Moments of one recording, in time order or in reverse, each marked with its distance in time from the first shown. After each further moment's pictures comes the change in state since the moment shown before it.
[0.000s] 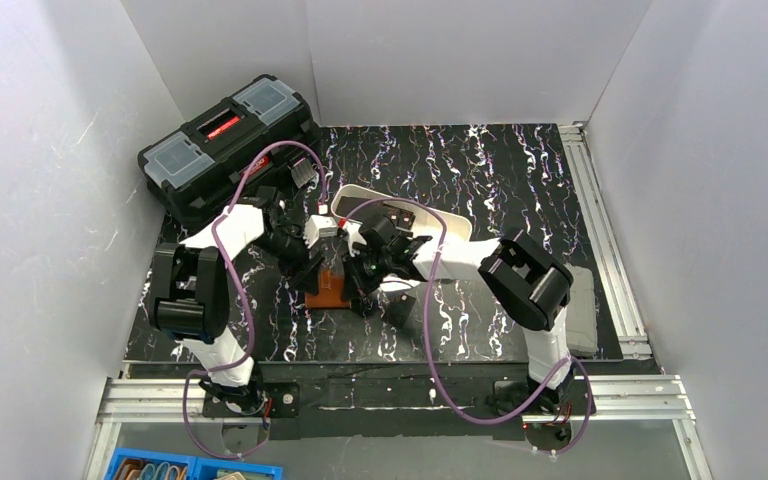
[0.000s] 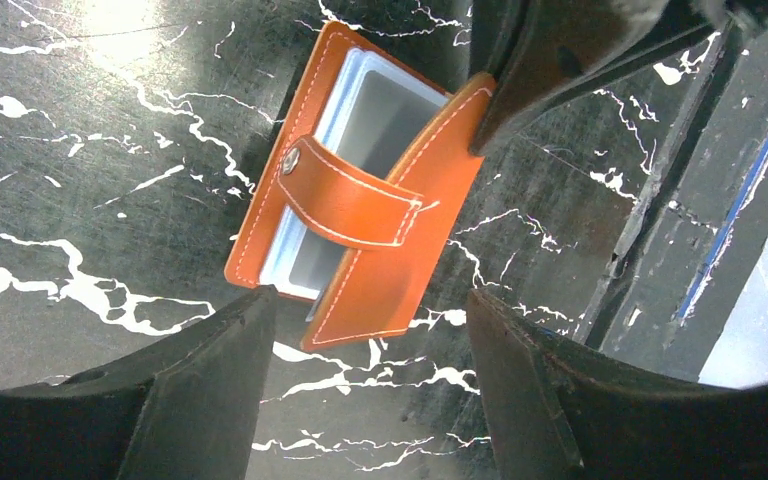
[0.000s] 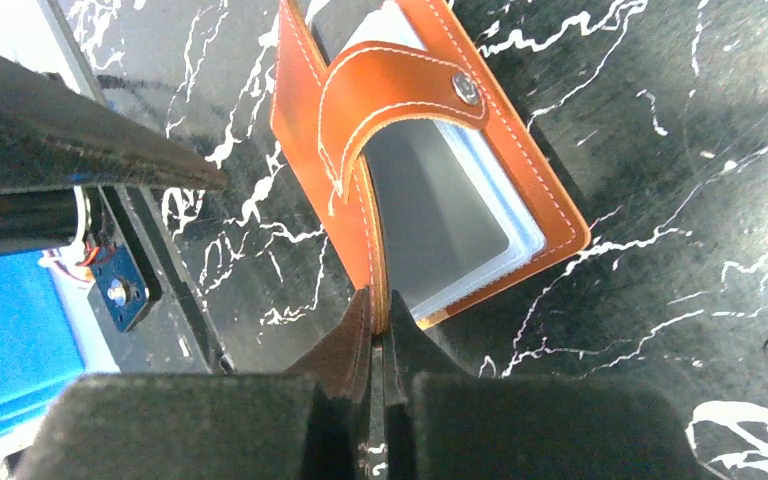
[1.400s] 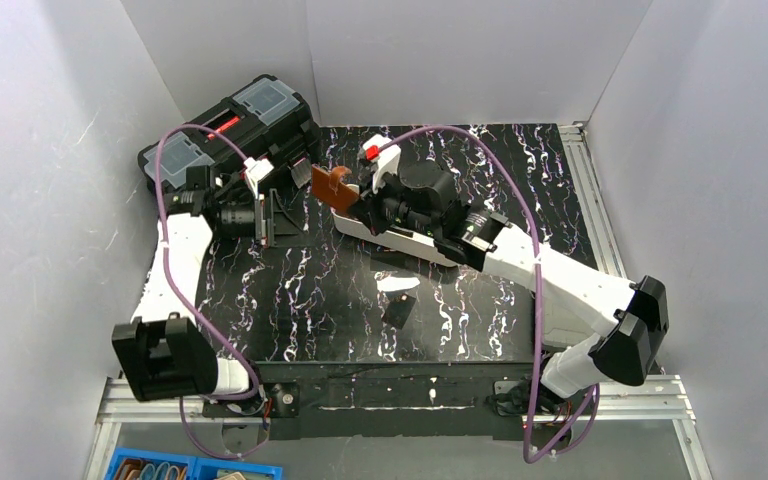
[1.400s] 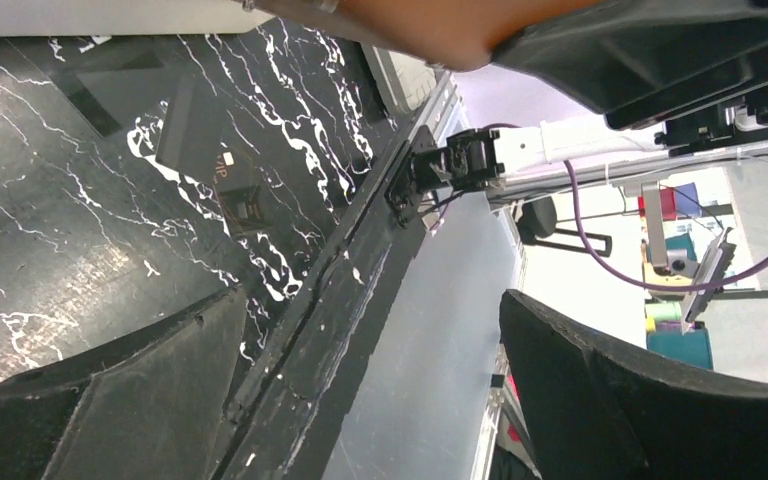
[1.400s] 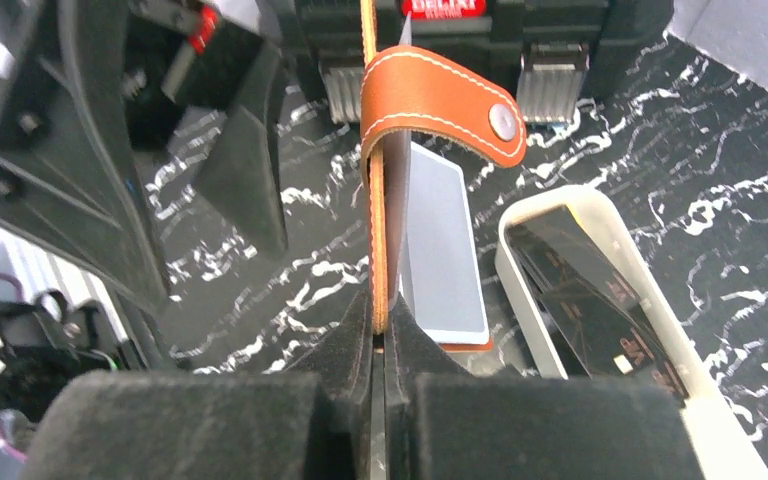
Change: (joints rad) left arm 0.243 -0.285 0.180 -0.237 0.591 -0.620; right arm 0.035 -0.510 0.179 -0.177 0.447 -0.264
